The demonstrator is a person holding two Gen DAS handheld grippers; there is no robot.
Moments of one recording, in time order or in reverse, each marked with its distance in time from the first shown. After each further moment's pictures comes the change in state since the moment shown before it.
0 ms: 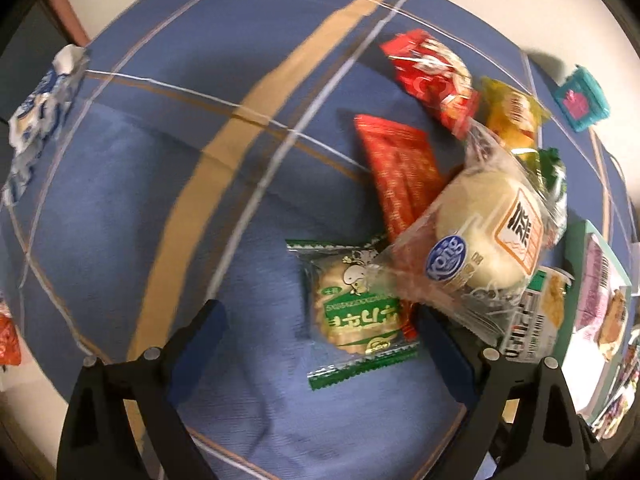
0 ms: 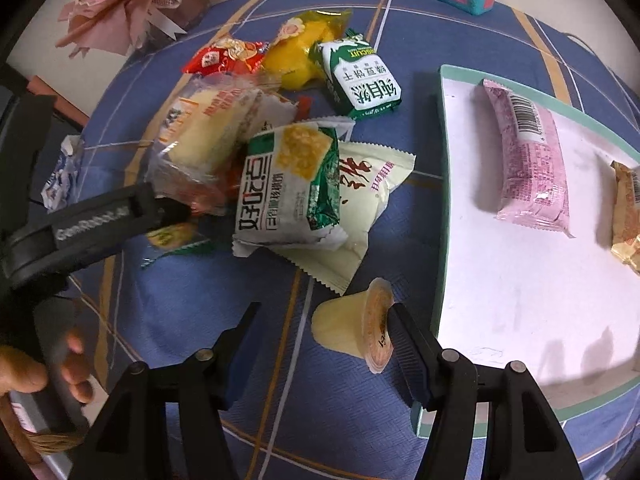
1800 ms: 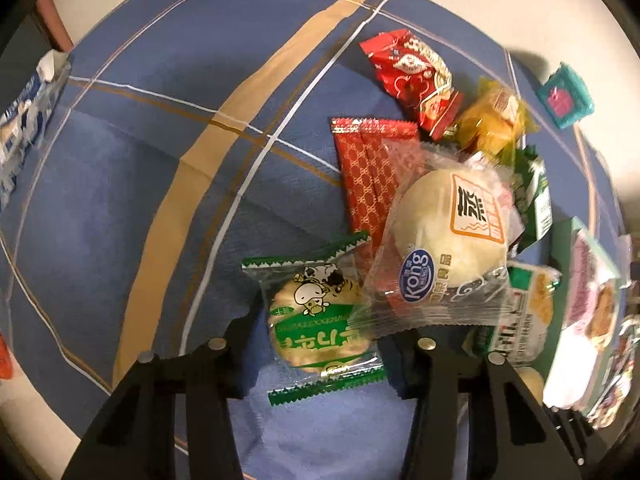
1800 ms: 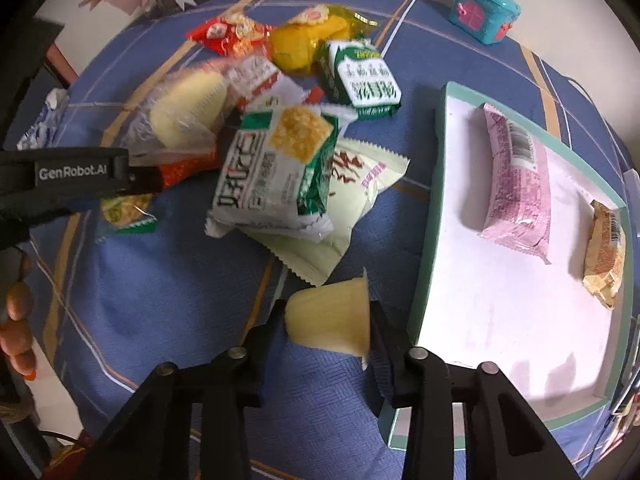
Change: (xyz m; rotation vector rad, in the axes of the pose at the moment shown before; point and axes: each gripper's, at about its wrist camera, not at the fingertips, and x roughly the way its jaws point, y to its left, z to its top) left arm 0.003 -0.016 -0.018 0.032 -0.031 -0.129; right arm 0.017 0.001 -0.028 -0.132 -0.026 -0.132
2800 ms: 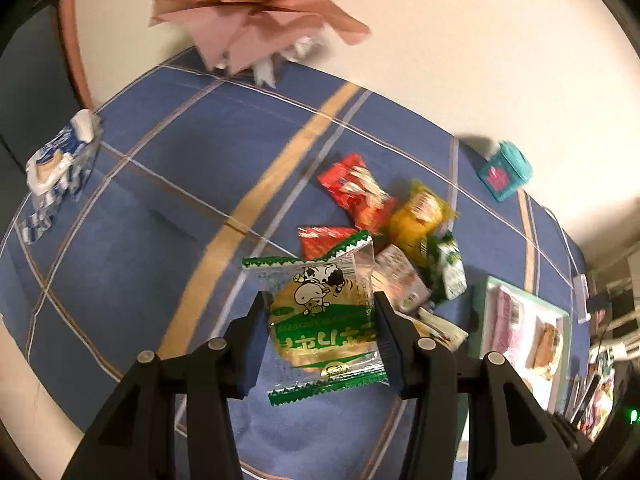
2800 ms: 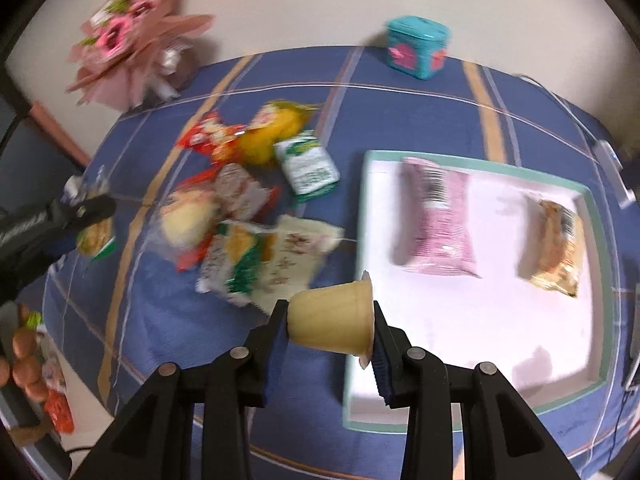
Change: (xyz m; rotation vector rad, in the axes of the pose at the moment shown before) left arm -0.110 -0.008 -0.007 0.000 -0.266 -0.083; right arm -0.075 -0.074 -0.003 0.192 -0.152 0.070
